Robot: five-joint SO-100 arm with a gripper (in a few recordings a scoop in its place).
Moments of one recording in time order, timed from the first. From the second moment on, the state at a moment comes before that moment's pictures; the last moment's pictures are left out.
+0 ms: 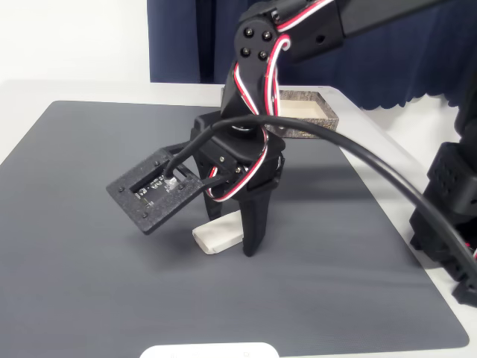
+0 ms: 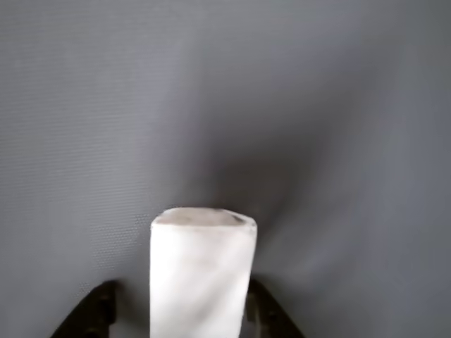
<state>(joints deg) 21.4 90.0 110.6 59.9 -49.9</state>
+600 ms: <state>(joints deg) 21.0 89.9 110.6 59.9 -49.5</state>
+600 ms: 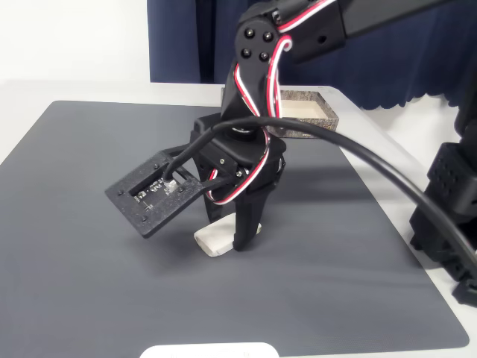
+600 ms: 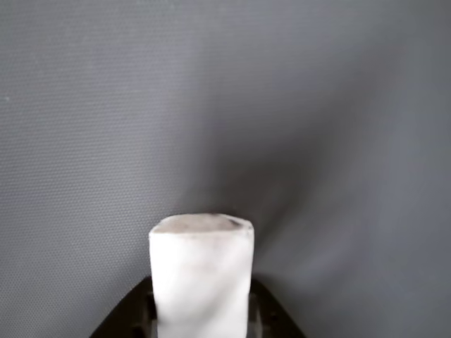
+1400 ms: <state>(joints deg) 21.0 92.5 110.6 60.4 -43.7</state>
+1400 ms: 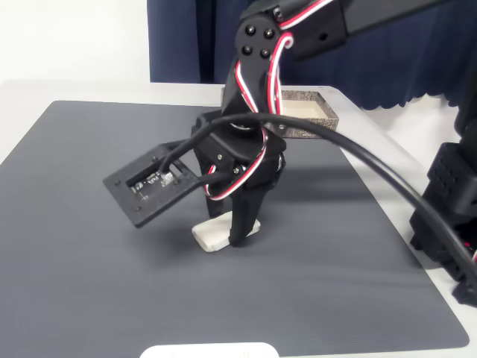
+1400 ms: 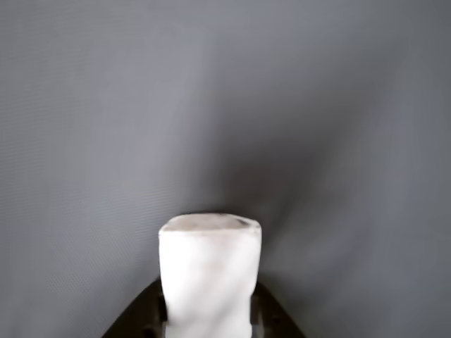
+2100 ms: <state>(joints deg) 23.6 105.1 110.9 60.1 -39.1</state>
